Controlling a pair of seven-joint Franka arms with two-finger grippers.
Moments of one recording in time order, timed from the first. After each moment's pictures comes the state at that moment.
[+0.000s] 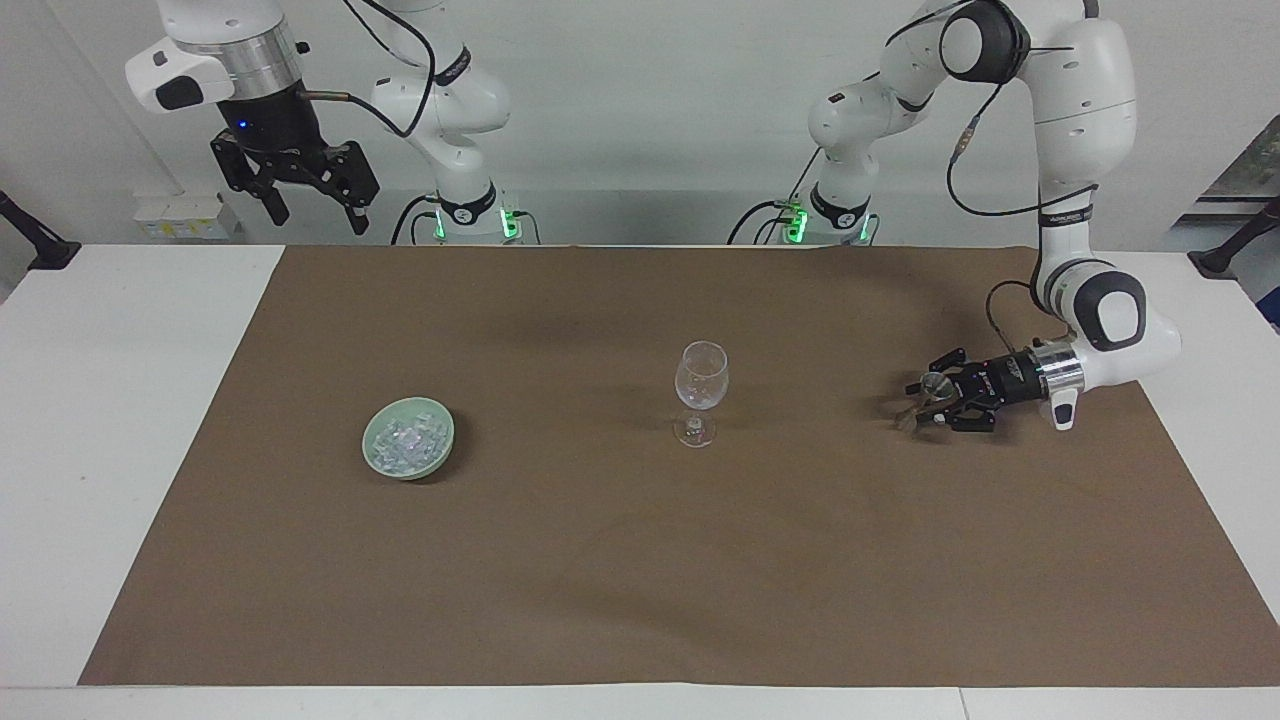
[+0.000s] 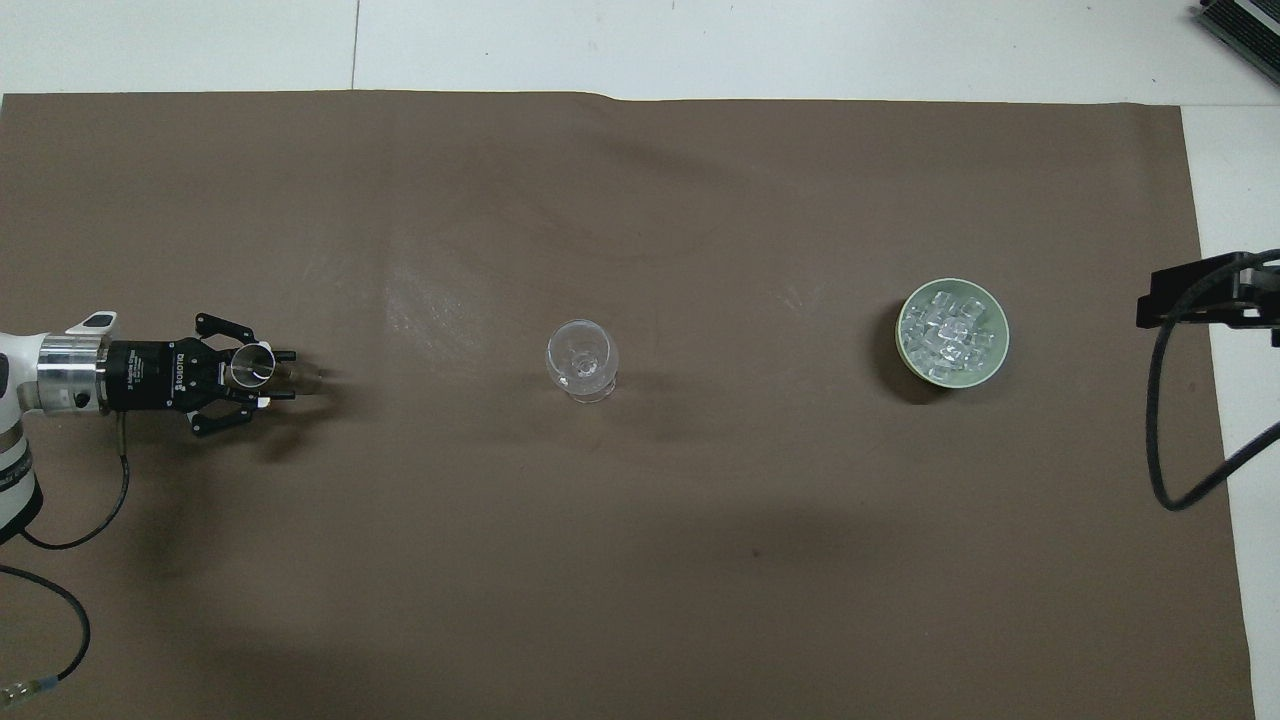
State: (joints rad) left arm 0.35 0.44 -0.02 -1.96 -1.04 1.68 -0.73; right arm 0.06 -0.01 -0.04 -1.42 -0.02 1.46 0.19
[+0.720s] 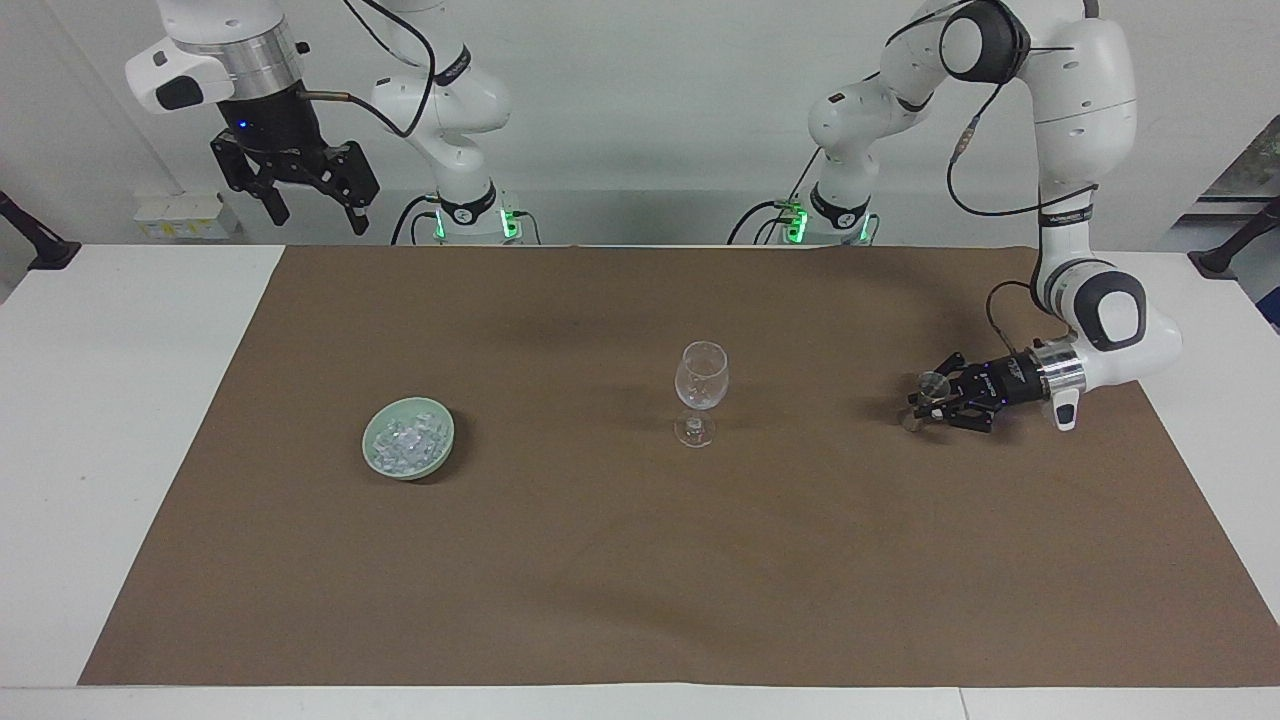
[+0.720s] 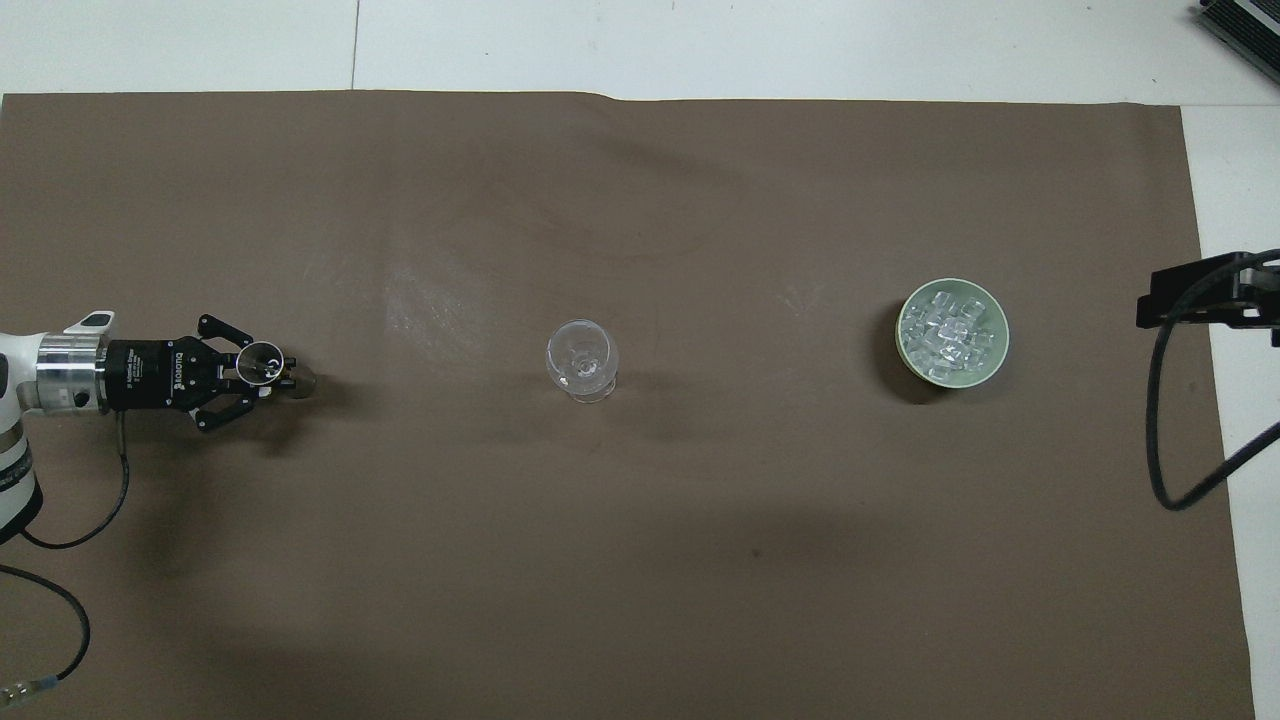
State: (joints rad) left arm 0.35 0.44 -0.02 -1.96 -1.04 1.69 -0.73; right arm 0.06 -0.01 -0.04 -1.42 -0.02 1.46 0.19
